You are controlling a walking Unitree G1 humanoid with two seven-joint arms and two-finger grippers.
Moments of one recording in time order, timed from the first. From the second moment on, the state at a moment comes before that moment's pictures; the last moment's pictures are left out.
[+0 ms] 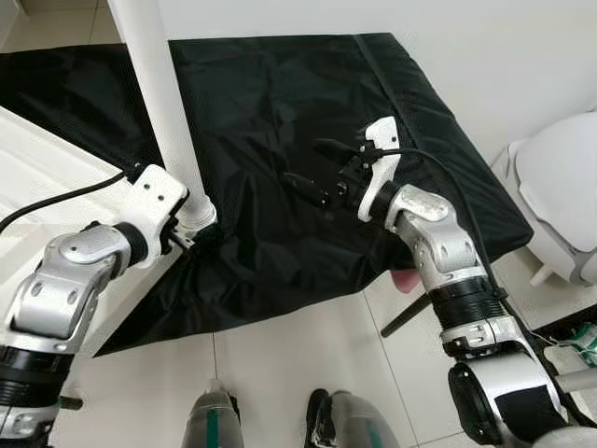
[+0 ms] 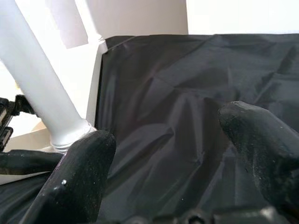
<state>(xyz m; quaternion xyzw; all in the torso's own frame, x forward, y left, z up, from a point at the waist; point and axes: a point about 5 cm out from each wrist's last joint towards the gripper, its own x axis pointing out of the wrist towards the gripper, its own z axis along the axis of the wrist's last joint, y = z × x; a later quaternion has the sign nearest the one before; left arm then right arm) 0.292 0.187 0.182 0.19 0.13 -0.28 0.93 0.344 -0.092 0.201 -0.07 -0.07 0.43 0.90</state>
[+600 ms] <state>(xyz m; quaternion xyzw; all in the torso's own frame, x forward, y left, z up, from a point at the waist) 0.321 0.163 0.205 0.08 0.03 -0.15 0.98 0.336 -0.081 0.193 -0.01 -0.07 0.40 0.91</state>
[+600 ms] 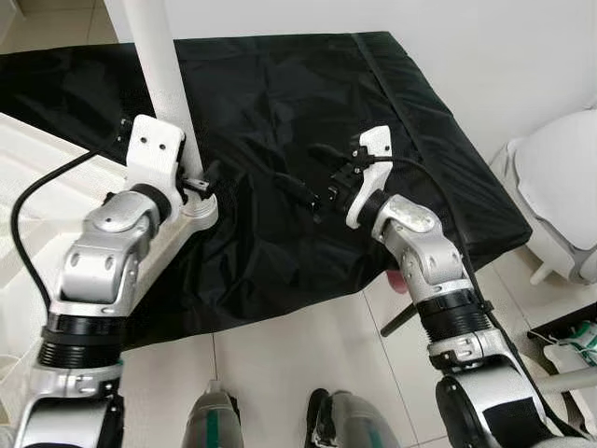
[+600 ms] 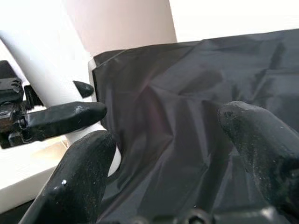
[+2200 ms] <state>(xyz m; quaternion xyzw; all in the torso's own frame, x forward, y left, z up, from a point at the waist) 0.369 0.048 0.218 0.05 -0.01 -0.24 0.97 0.329 -0.097 0.189 0.03 -0.08 0.31 0.95</state>
